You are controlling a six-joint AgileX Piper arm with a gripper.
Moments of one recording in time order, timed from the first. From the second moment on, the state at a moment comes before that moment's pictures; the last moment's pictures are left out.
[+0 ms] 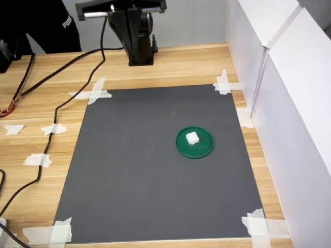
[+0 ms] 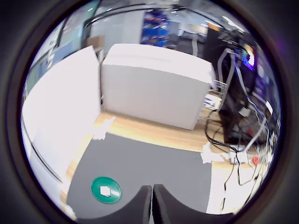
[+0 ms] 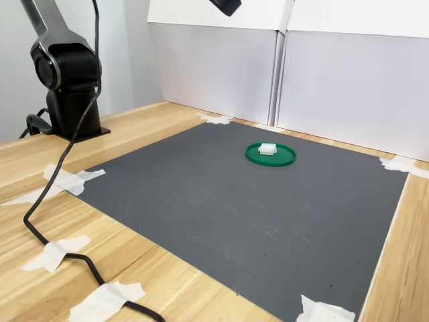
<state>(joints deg) 4.5 53.1 -49.1 7.3 29.2 -14.6</state>
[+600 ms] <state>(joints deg) 4.5 19.2 -20.6 2.4 31.8 -0.5</state>
